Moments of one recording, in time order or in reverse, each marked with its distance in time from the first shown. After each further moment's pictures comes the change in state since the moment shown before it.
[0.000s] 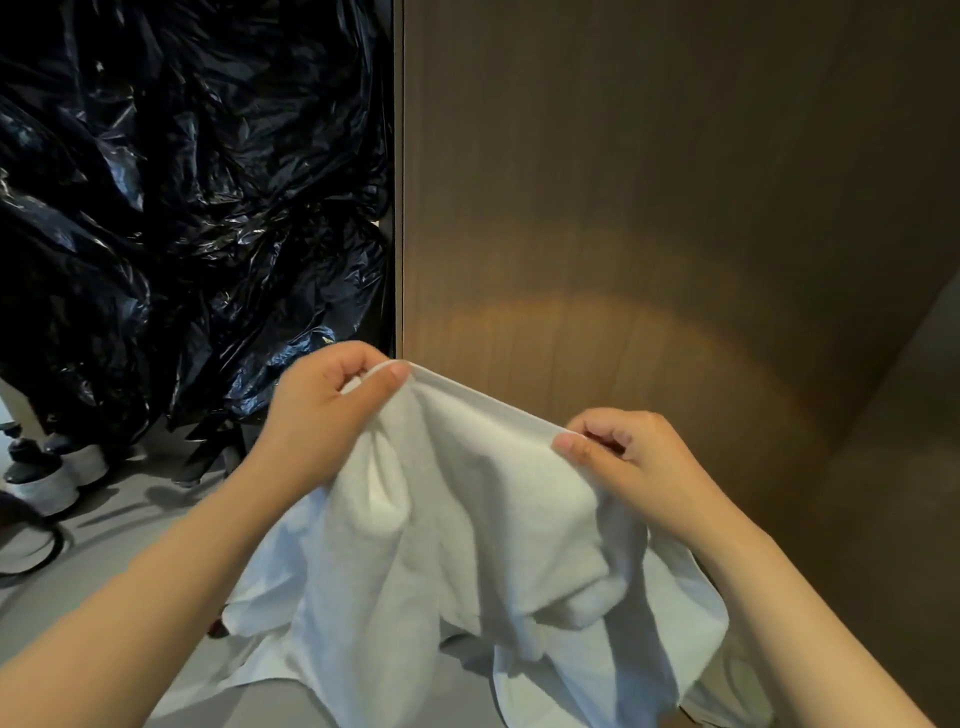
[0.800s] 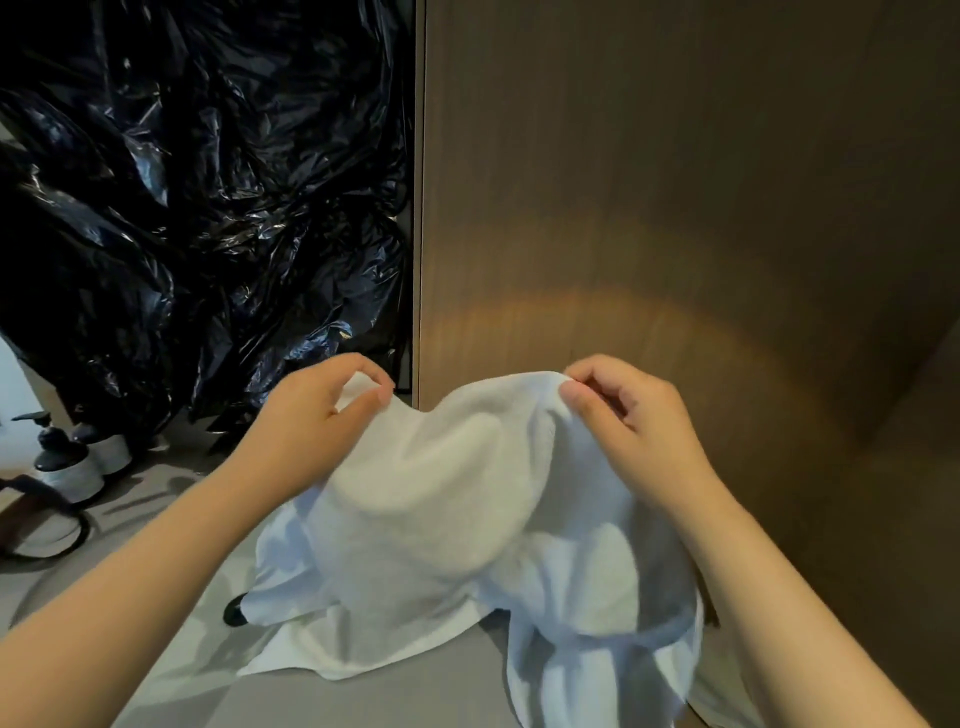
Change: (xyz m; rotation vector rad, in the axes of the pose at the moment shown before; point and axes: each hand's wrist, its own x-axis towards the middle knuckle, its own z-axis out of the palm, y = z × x) left_hand -0.005 -0.019 -0.023 0.318 -0.140 0.004; right_hand 0.024 -0.018 0.014 0.089 0.226 -0.109
